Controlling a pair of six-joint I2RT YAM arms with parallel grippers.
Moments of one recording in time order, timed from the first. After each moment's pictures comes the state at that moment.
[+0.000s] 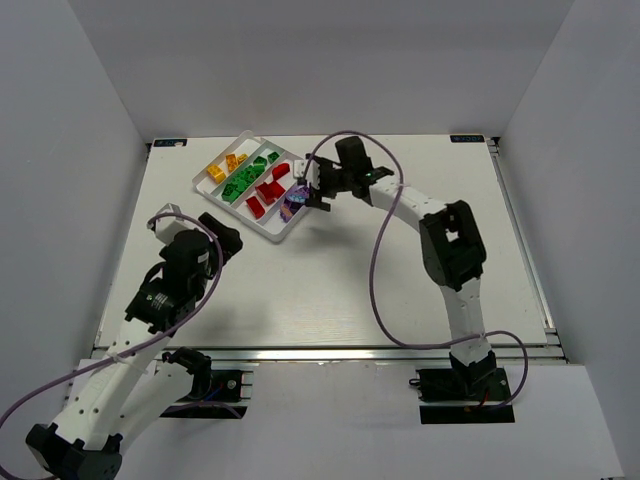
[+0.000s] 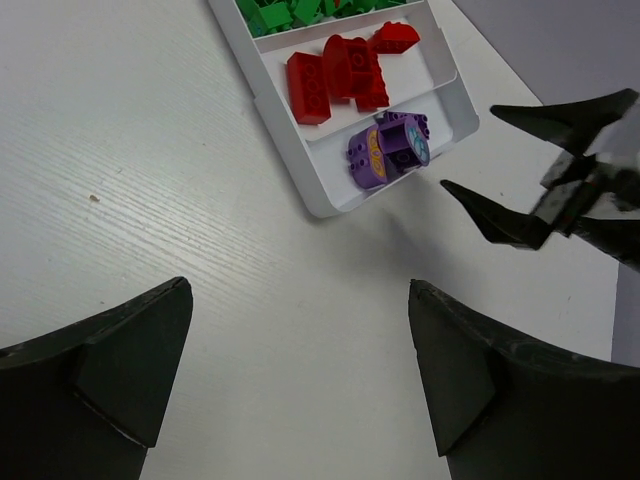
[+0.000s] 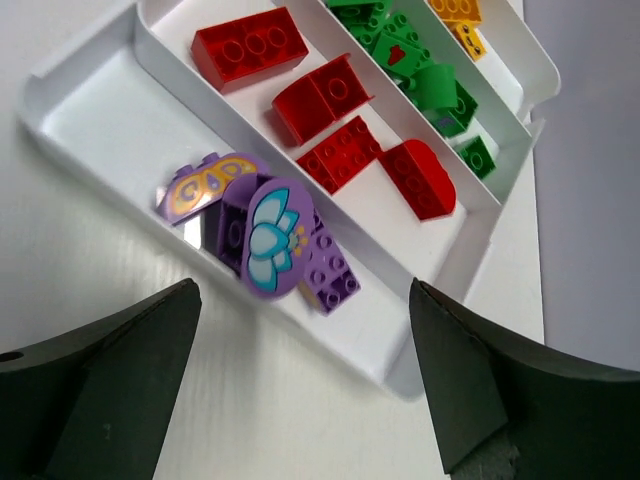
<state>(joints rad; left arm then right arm) -0.45 0.71 0.76 -0.55 -0.47 -0.88 0.57 2.24 1.80 -0.17 -0.64 -1.01</state>
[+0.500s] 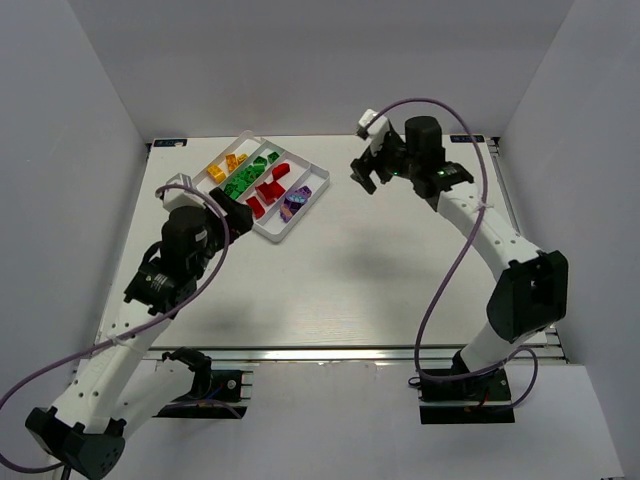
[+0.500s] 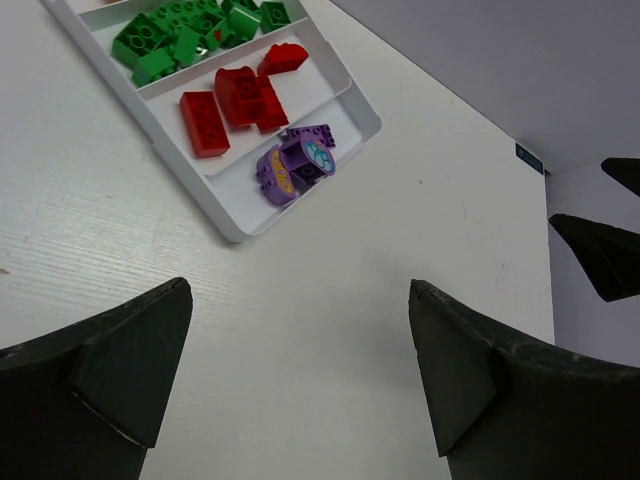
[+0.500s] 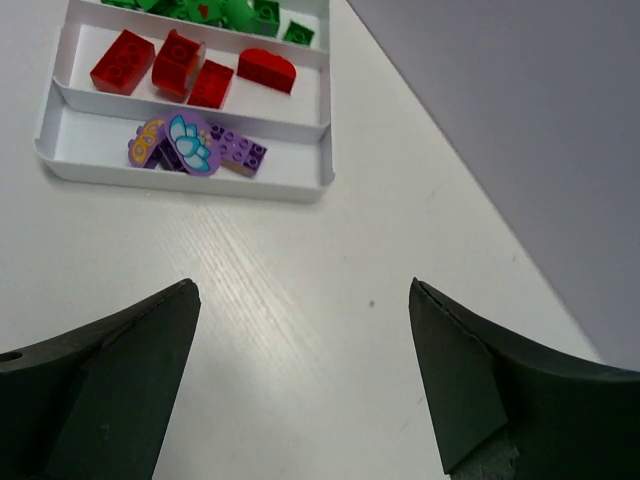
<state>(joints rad) -0.45 0.81 0.92 -0.46 -0.35 -0.76 0.44 1.64 1.47 -0.22 -0.40 -0.54</state>
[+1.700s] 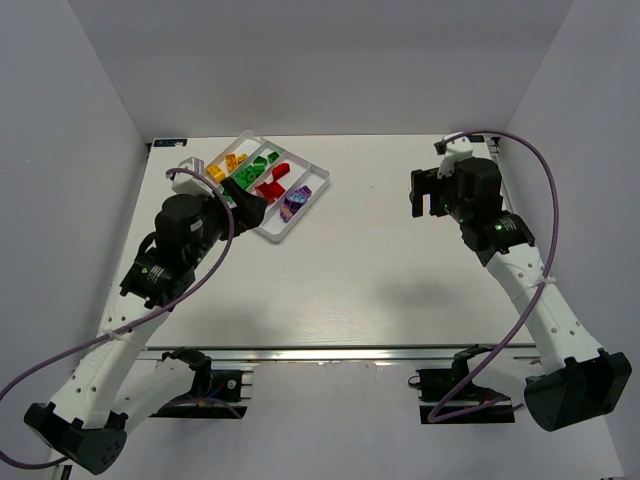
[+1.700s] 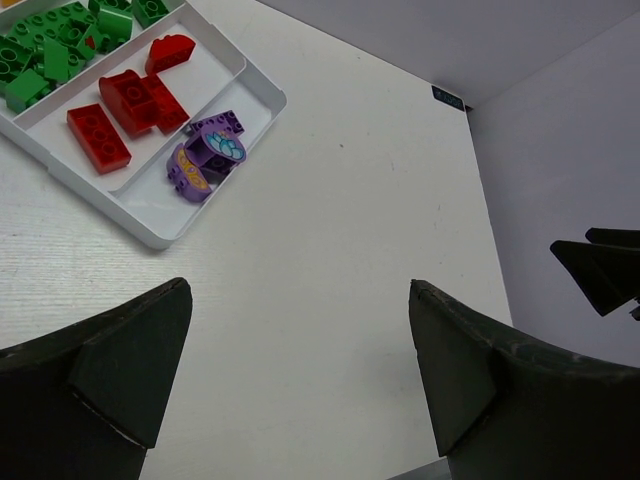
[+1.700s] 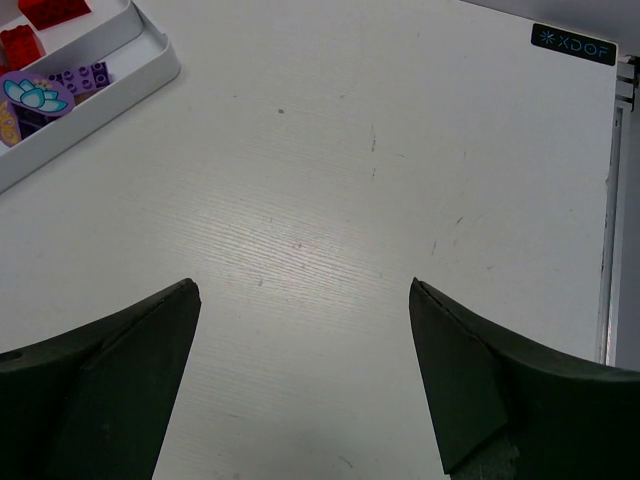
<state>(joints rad) -0.45 0.88 1.04 -0.42 -0.13 -0.65 0.31 1.13 1.13 -0.43 0.04 -0.05</state>
